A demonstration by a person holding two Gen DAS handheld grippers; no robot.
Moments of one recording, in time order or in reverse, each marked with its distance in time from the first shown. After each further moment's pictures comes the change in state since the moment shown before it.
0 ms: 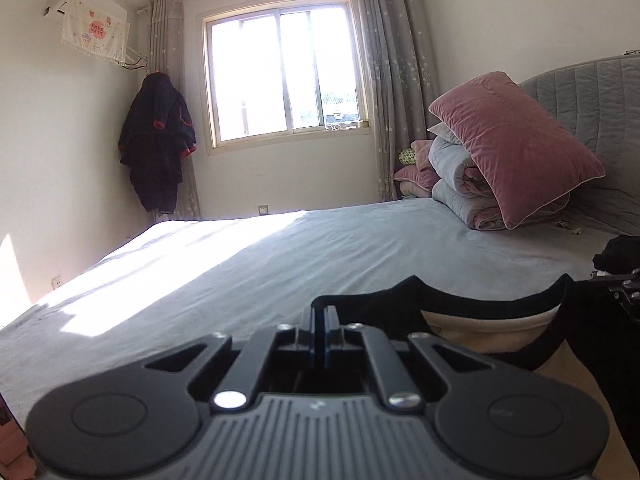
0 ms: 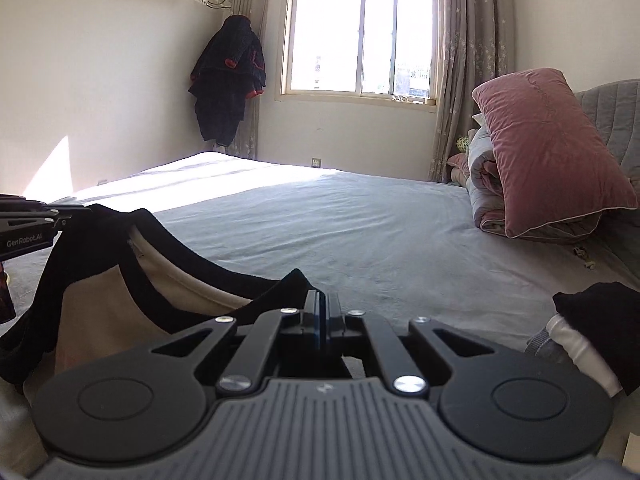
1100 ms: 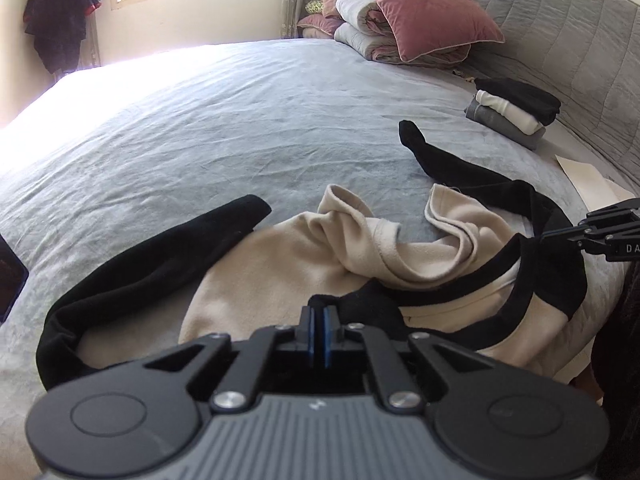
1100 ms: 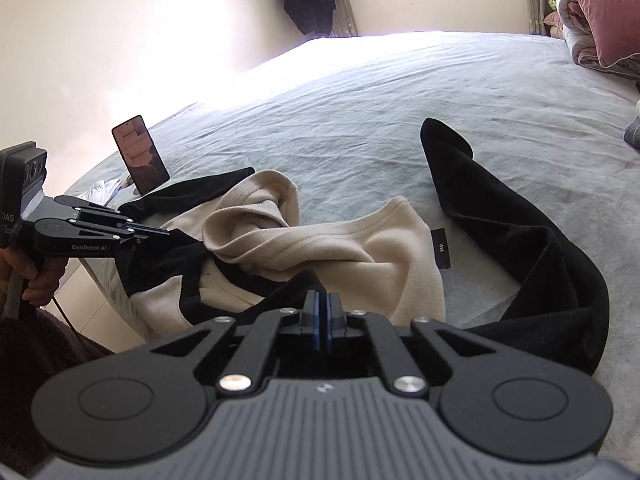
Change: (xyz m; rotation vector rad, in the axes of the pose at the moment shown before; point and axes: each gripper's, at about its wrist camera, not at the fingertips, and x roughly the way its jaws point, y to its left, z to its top) left arm -0.134 0.061 -0.140 -0.003 0.456 -0.361; right arm -0.120 0.029 -0.119 0.144 0.357 0.430
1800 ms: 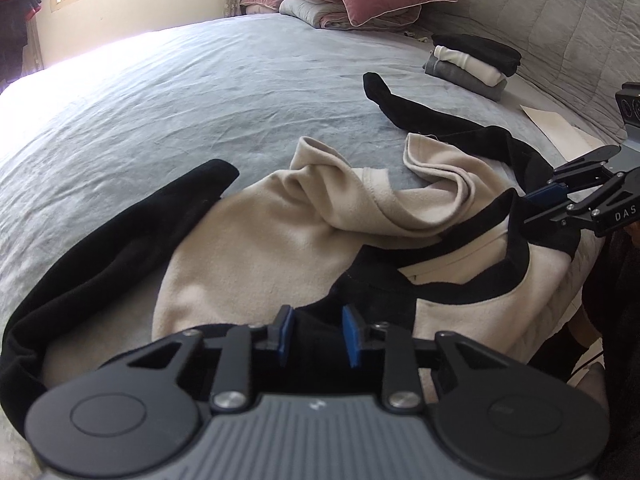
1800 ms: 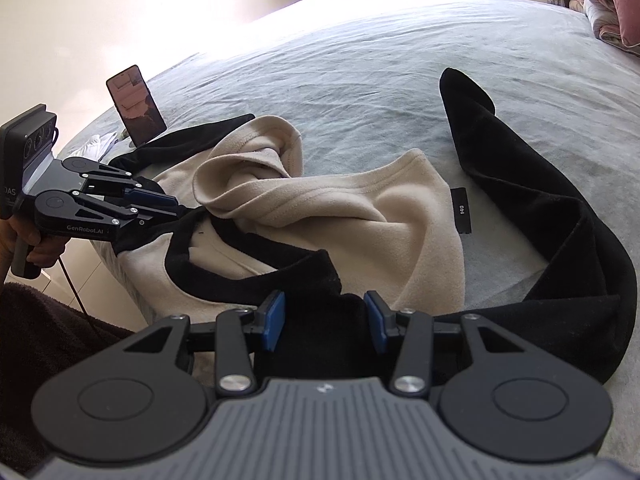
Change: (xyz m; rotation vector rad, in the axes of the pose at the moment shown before) left arm 0.039 0.017 -0.014 0.139 0.107 -0.135; right arm 0.032 0.003 -0.005 -0.028 0.173 0.008
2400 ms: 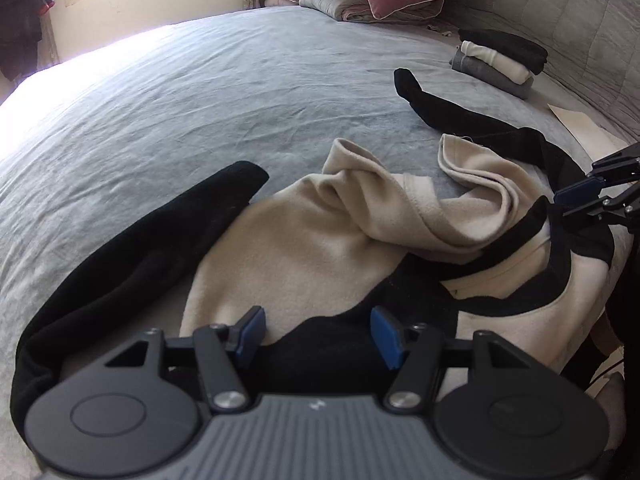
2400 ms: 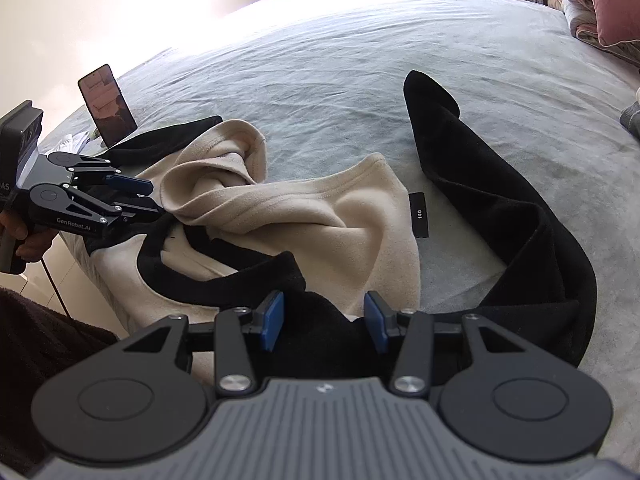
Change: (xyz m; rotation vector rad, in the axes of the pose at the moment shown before) left arm 0.011 0.011 0.010 -0.017 0.025 0.057; right arm -0.005 -0.009 0.008 0.015 0.031 -0.092
